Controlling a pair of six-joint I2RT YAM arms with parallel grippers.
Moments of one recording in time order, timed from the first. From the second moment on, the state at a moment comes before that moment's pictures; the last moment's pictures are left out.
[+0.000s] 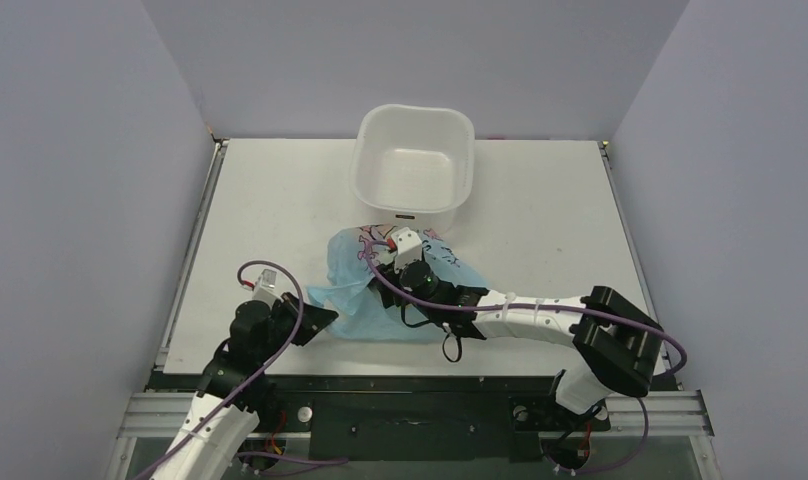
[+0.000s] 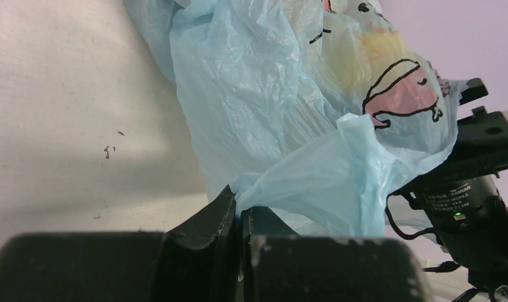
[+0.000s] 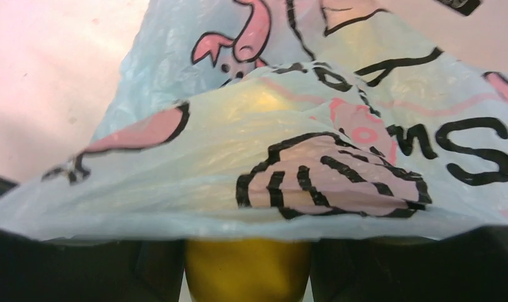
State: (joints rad) left arm -0.35 0.29 0.20 -0.36 0.23 -1.08; right arm 1.06 1.55 0.85 0.20 0.40 0.30
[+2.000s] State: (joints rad) left arm -0.35 0.35 0.34 -0.58 0.22 -0.98; right arm 0.52 2.23 2.06 -0.31 0.25 0.31
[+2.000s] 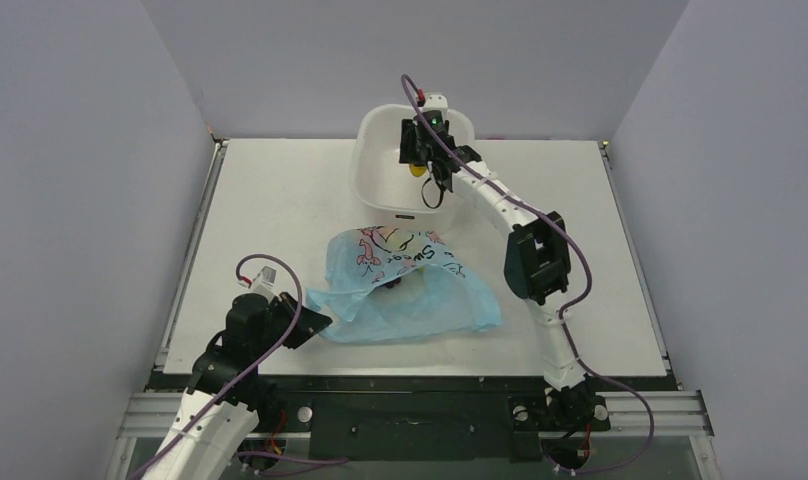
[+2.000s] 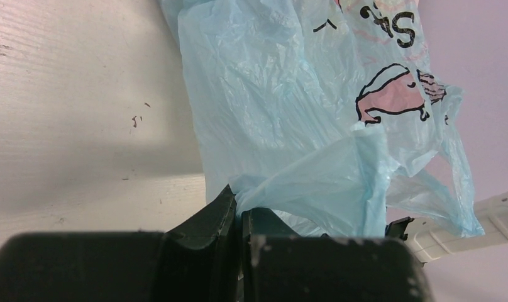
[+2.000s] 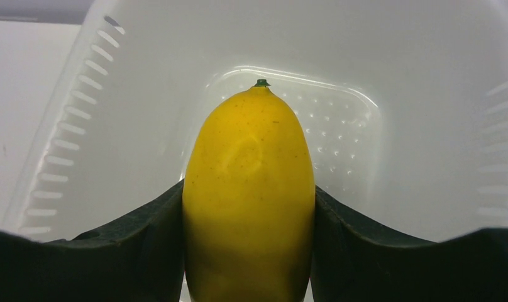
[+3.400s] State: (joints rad) left arm -0.35 0.37 0.37 -0.58 0.23 -0.98; right arm 0.61 1.84 1.84 -0.57 0.21 0.28
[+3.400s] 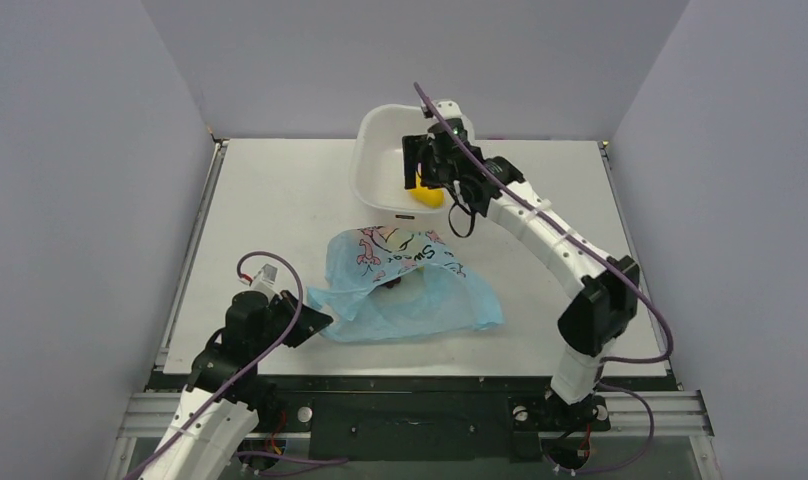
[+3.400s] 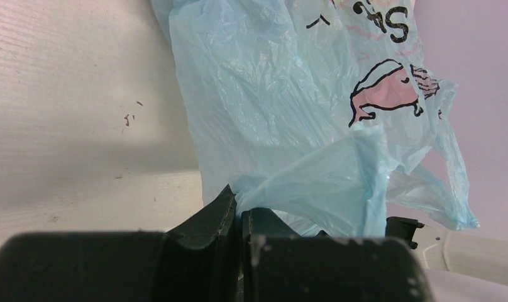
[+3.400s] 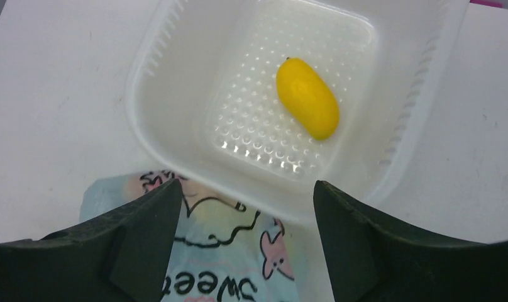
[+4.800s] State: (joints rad) left arm -0.46 0.73 1.15 -0.85 0.18 -0.63; right arm 1.19 1.43 0.62 0.46 0.30 0.73
